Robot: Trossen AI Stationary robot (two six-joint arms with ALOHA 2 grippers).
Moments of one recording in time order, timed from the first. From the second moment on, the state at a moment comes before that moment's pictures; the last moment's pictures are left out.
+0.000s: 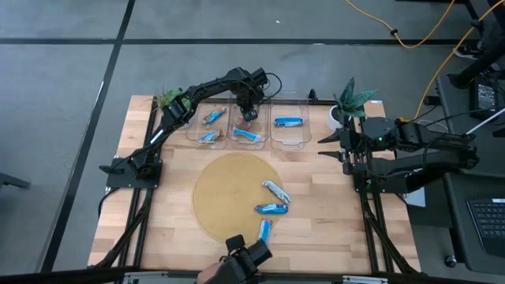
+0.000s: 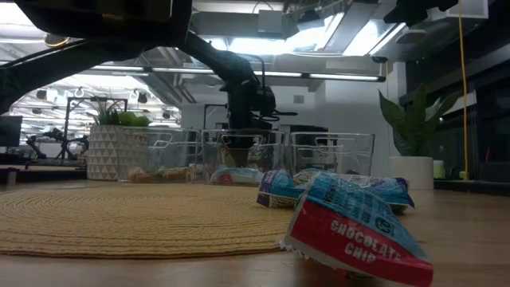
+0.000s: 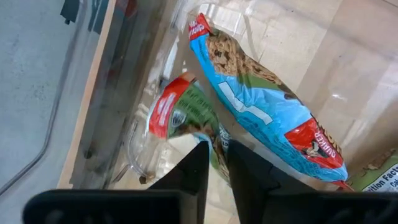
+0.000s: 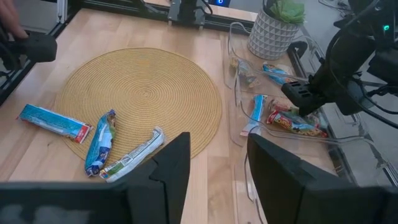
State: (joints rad) left arm 0.65 2.46 2.23 -1.20 0.01 0.26; right arm -0.01 0.71 0.91 -0.69 0.06 -0.16
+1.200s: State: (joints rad) left arm 0.62 2.33 2.23 -1.43 0.20 0.28; right arm -0.01 0.71 0.91 -0.69 0.06 -0.16
